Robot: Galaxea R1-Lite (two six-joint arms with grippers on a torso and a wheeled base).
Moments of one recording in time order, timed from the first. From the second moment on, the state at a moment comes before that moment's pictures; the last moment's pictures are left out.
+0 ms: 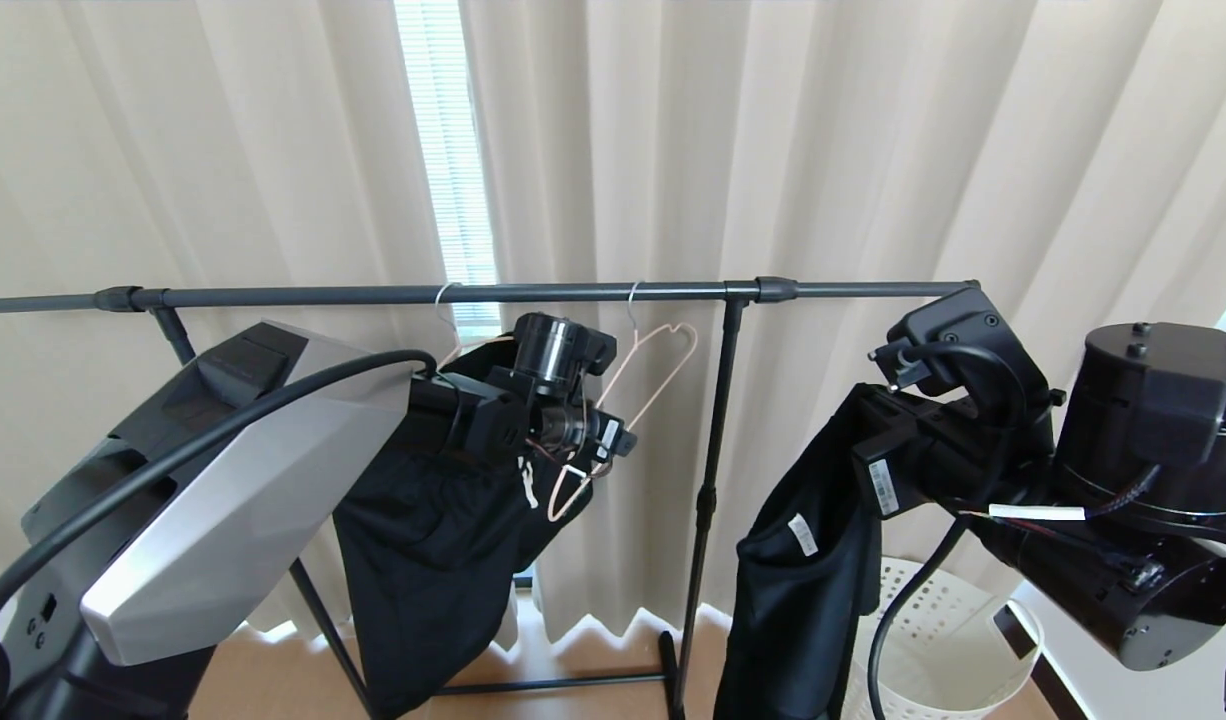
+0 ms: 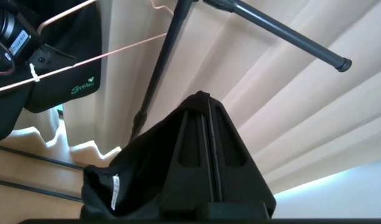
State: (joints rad) left arm -0.51 2.39 -1.69 -0.09 0.08 0.12; right arm 0.71 1.56 -0.66 -0.68 -0.61 -0.24
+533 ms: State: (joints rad) left arm -0.51 2.40 -1.70 -0.09 0.08 0.10; right arm 0.71 1.55 -0.66 -0.68 -0.61 -0.24
